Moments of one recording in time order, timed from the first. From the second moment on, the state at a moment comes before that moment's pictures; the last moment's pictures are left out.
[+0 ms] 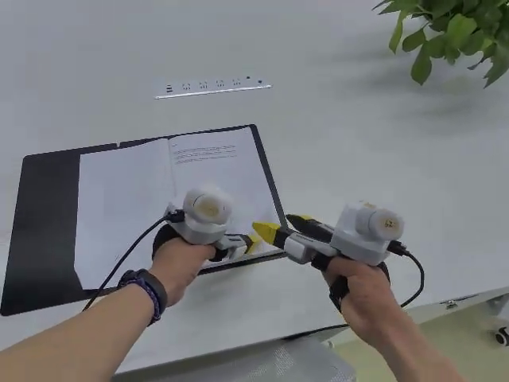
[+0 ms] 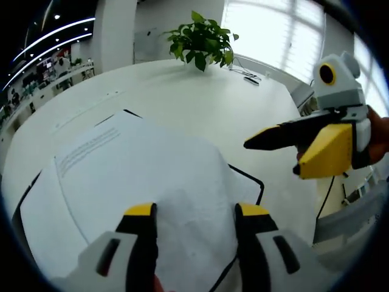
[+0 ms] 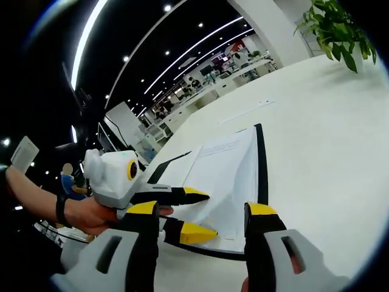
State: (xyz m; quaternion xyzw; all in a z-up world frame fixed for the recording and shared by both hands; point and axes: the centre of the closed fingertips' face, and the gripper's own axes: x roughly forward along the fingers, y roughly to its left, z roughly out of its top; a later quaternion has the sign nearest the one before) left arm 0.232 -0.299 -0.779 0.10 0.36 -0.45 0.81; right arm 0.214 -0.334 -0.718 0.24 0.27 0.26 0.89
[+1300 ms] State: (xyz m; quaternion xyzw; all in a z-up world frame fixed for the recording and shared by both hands) left arm 0.197 -0.262 -0.739 0.06 0.35 -0.42 0.84; right arm 0.228 -0.307 -0.727 0.29 0.29 0.28 0.87
